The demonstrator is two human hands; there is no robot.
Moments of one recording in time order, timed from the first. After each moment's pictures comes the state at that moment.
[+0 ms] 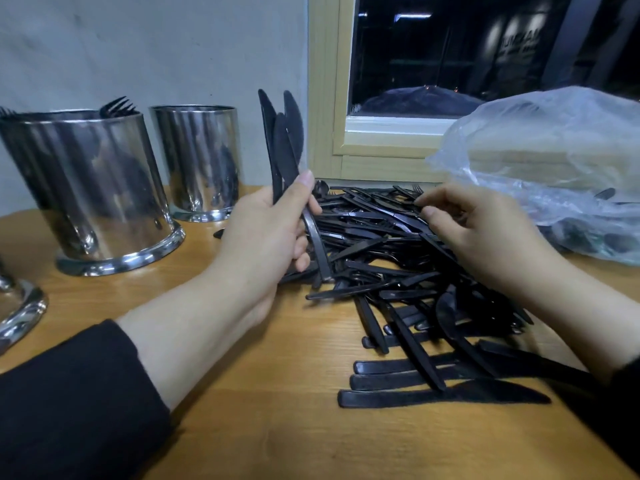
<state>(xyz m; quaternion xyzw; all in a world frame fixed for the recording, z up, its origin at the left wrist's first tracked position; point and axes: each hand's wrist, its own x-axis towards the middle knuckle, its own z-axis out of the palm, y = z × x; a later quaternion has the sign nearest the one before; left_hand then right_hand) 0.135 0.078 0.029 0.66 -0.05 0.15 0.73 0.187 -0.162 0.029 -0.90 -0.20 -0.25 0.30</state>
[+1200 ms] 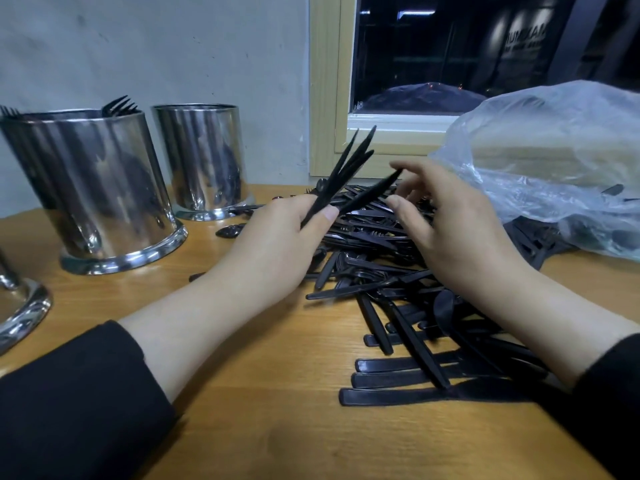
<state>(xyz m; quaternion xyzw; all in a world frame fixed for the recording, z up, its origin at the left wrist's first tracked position) 0.137 0.086 0.026 0.90 -0.10 0.20 0.37 0.184 -0.129 0.024 -0.85 -0.28 -0.34 0.29</state>
